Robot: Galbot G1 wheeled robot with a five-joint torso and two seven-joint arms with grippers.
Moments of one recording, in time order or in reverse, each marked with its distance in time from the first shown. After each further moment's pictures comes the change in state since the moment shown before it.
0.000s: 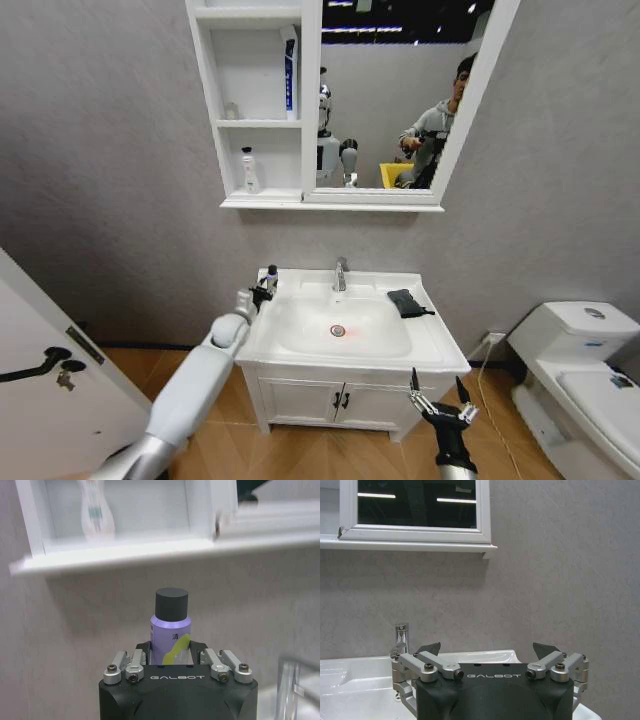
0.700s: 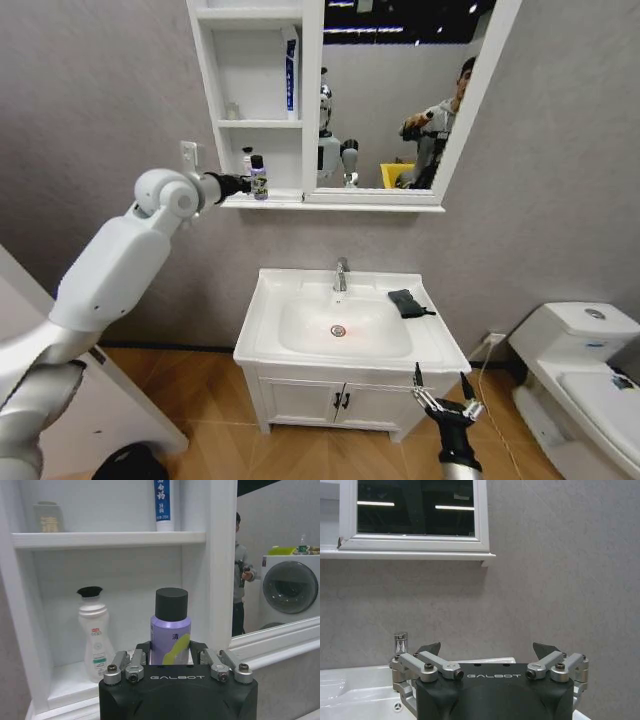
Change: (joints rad) left arm -0.676 0.120 0.258 0.110 -0.591 0.375 -0.088; right arm -0.003 -0.002 0.001 0.020 0.004 0.010 0.008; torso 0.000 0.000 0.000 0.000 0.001
